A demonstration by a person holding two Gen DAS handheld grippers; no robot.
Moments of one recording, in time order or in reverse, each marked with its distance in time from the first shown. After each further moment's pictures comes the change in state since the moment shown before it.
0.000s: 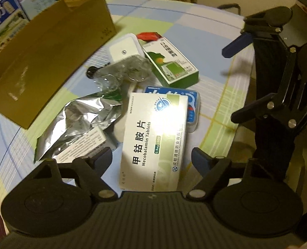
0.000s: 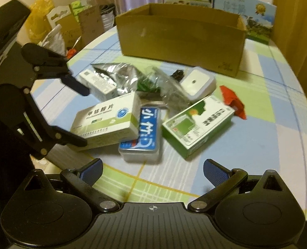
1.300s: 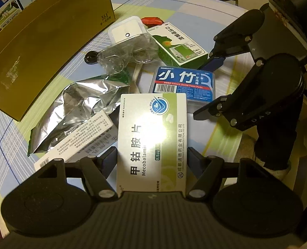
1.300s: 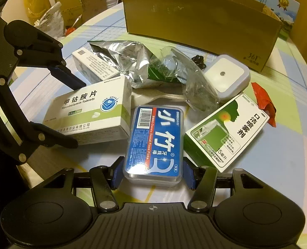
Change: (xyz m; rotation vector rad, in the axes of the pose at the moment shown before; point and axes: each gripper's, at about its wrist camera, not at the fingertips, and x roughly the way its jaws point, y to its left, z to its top) left arm 0.019 0.022 -0.016 0.008 0.018 -0.057; right arm 0.071 0.013 0.018 -0.058 0.100 -0.029
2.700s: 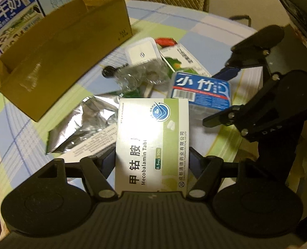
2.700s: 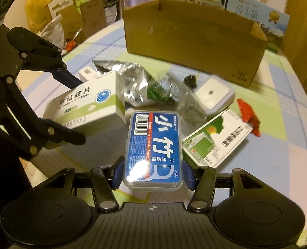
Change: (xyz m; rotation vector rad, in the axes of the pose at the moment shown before) left arm -0.039 -0.006 0.008 -0.078 -0.069 0.068; right arm -0.040 0.004 -0.002 0.003 -0.098 -0.024
